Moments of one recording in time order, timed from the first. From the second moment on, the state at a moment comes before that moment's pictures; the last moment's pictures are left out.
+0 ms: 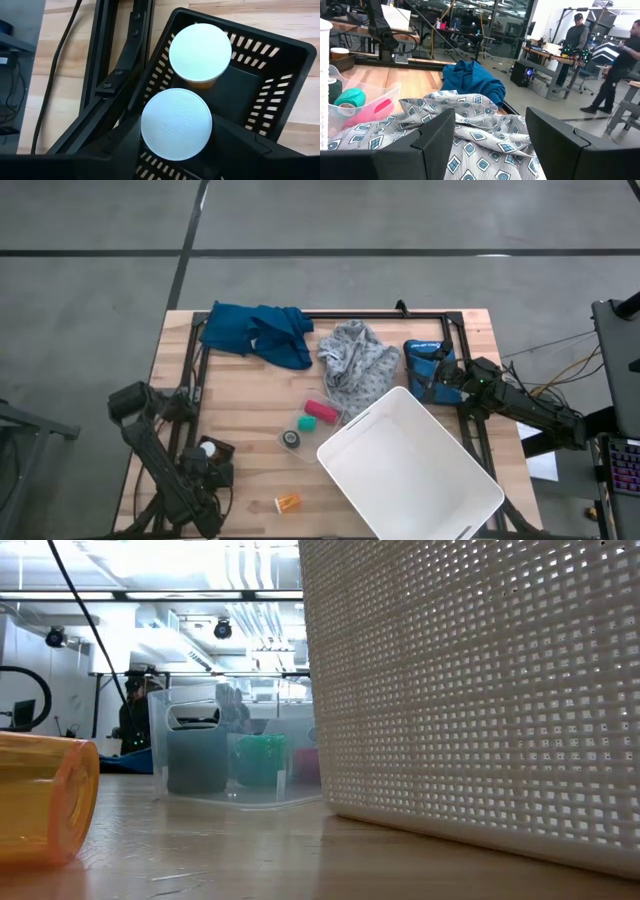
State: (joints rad) left arm -1.04 1.83 1.26 -1.51 0.05 -2.64; right arm -0.42 0.02 0.01 0.01 -0.02 -0.19
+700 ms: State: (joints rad) left arm -1.05 1.85 1.25 -1.50 0.04 -2.66; right arm -0.42 0.02 0.01 0.01 -0.02 -0.19
